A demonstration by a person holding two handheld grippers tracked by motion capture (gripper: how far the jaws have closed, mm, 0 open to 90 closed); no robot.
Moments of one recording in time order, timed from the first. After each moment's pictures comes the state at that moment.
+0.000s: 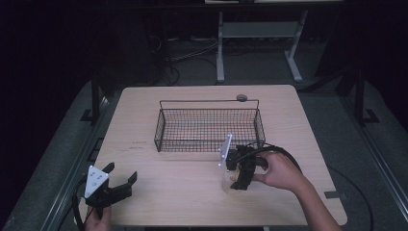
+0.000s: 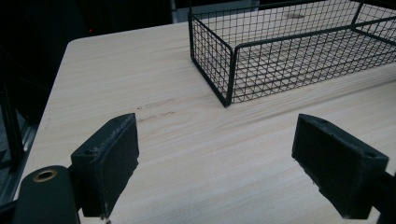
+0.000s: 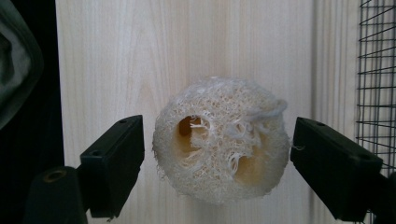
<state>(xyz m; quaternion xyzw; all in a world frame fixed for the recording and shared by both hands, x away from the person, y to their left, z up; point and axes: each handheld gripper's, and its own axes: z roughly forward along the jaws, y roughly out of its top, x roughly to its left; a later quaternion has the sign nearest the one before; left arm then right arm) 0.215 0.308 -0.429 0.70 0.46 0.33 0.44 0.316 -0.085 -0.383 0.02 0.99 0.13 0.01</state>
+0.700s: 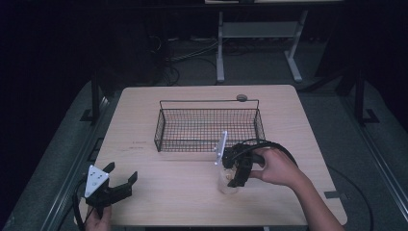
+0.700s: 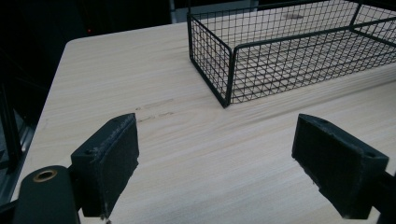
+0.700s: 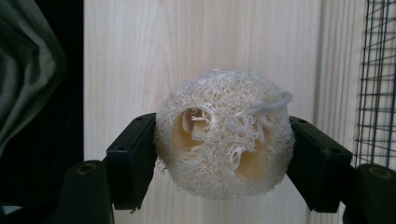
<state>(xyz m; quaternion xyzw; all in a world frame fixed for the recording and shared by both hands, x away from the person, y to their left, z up) 0.216 0.308 -0.429 0.70 0.46 0.33 0.44 0.318 -0.075 -0.368 0.00 0.99 0.13 -0.01</state>
